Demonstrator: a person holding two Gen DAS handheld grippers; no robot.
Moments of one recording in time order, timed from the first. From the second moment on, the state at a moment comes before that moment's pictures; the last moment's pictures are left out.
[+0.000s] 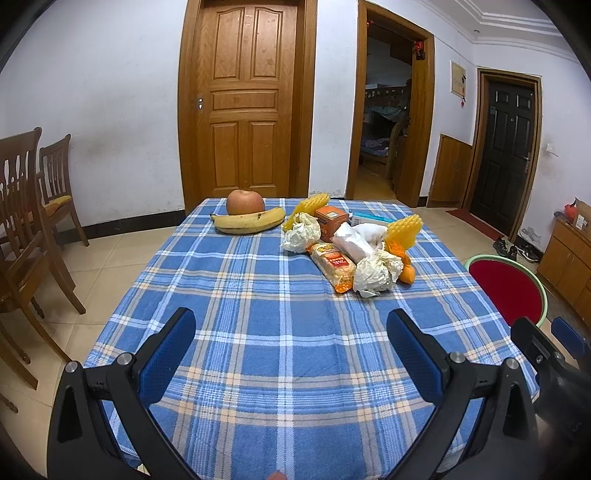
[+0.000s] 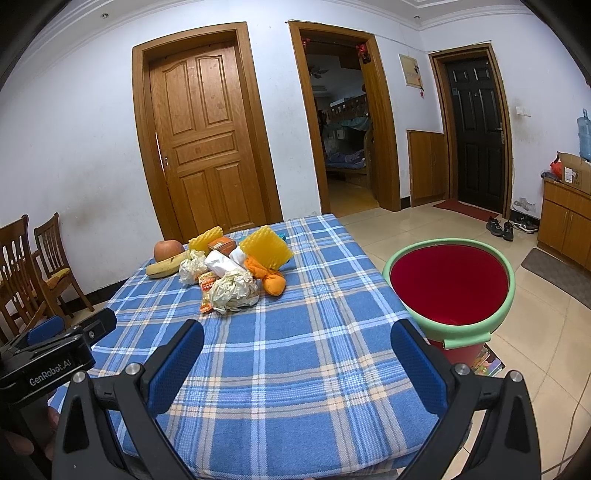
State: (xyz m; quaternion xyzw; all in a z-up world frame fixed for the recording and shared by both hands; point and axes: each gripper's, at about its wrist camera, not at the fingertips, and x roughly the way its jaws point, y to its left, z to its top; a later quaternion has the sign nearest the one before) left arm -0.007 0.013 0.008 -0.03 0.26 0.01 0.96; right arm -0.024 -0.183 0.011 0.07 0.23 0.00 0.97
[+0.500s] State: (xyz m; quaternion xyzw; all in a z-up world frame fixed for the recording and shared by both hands) left arm 0.017 0.014 0.004 -0.02 0.29 0.01 0.96; right arm -0.007 -0.190 0.011 0.08 0.26 0.00 0.96
